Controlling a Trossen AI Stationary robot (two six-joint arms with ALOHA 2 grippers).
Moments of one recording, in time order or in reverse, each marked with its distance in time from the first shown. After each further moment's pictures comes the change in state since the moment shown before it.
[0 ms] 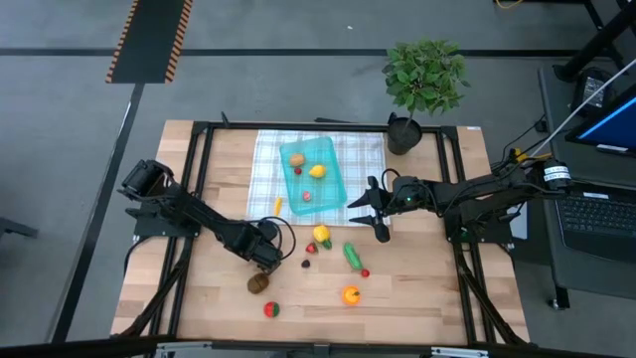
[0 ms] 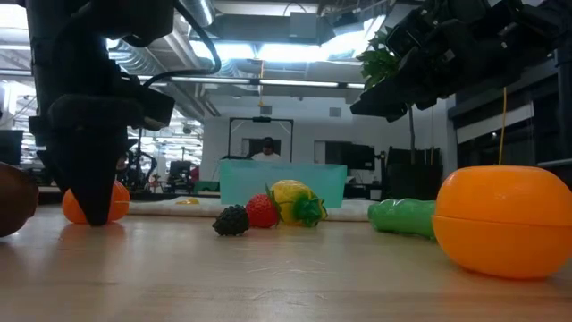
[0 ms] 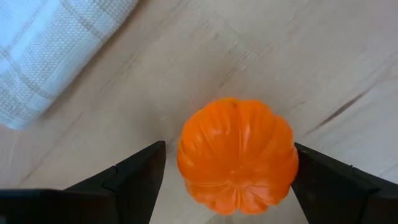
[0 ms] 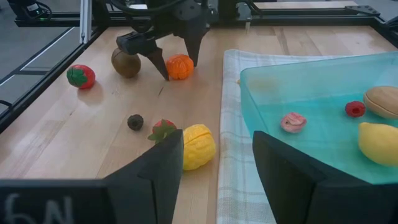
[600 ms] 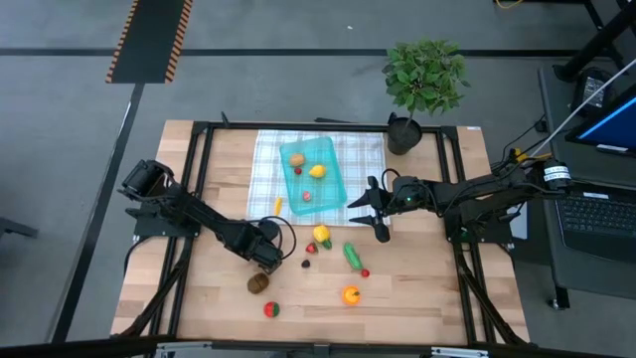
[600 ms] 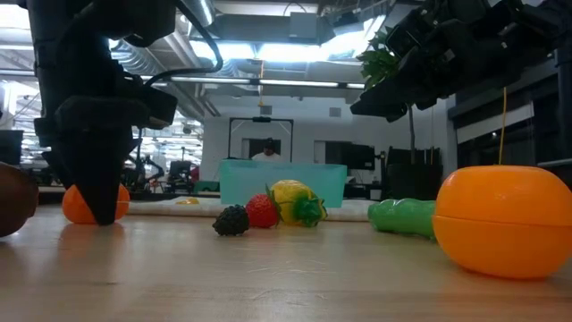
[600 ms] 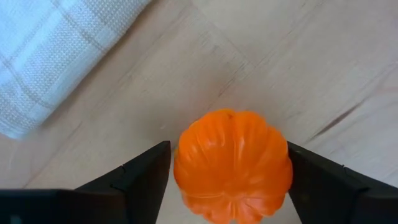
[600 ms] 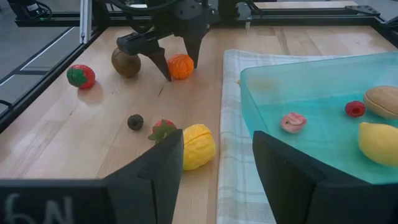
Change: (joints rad) left arm 0.003 0.002 0.000 0.012 -0.020 -0.002; right arm 0.000 0.000 0.000 0.000 0.000 0.000
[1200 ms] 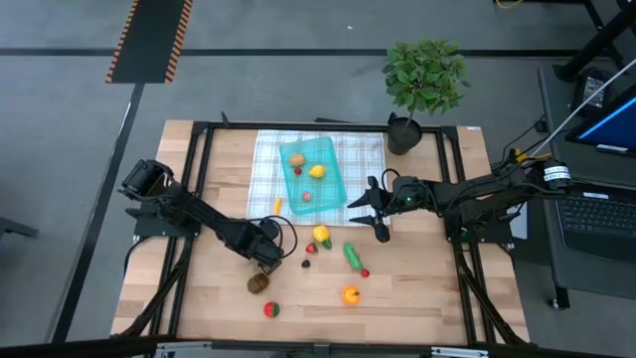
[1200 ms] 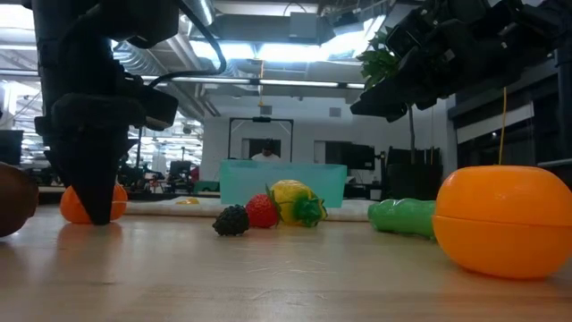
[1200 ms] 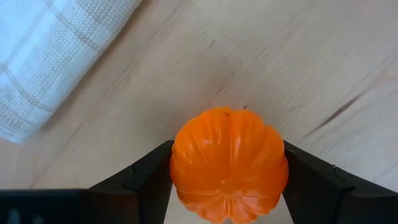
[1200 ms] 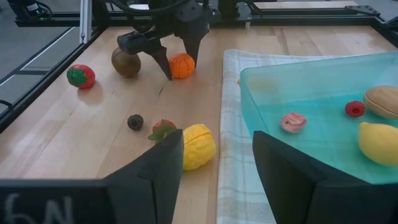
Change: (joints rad) left arm 0.009 -0.002 0.002 -0.021 0.042 0.052; right arm 0.000 0.000 0.000 0.000 0.000 0.000
